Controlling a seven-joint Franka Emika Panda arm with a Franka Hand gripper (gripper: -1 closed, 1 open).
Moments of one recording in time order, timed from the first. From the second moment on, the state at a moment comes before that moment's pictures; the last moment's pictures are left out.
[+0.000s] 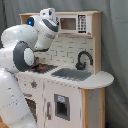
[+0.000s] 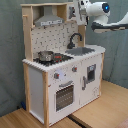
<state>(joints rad) -0.72 -0.30 0.91 -1.81 -0.77 2.99 0.04</state>
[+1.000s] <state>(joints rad) -0.78 -0.41 0.94 -1.81 -0.78 2.98 0.09</state>
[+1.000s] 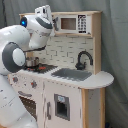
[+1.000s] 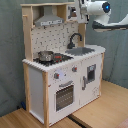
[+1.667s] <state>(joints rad) -0.78 -0.57 0.93 -1.90 -0.78 2.99 0.14</state>
